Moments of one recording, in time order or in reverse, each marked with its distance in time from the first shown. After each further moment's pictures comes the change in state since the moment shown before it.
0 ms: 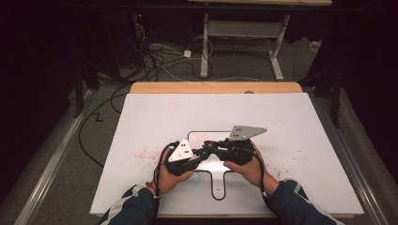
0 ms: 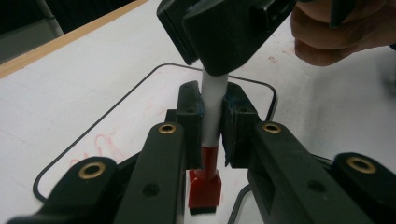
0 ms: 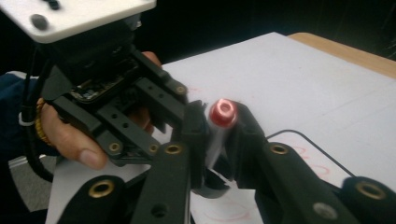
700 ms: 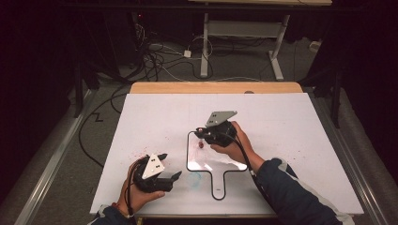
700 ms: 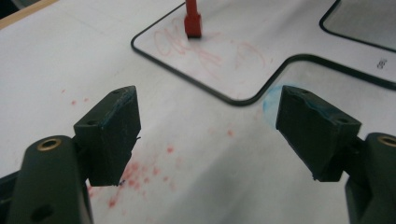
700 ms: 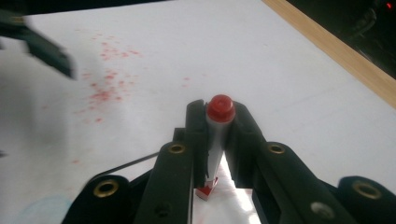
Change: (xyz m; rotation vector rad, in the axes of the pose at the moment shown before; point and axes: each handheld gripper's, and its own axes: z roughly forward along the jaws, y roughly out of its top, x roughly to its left) left arm -0.013 -0.050 -0.077 0.201 0.253 -0.086; right arm -0.035 0.028 0.056 0.239 -0.141 -0.172
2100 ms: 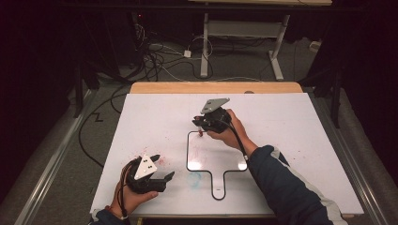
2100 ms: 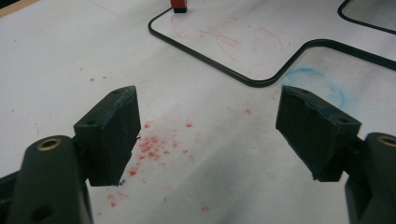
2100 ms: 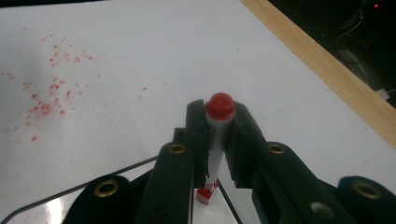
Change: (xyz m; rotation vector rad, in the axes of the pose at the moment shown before) left arm 0.010 -0.011 -0.005 0.007 0.016 -0.031; right arm -0.035 0.016 0.027 0.021 -0.029 -0.017
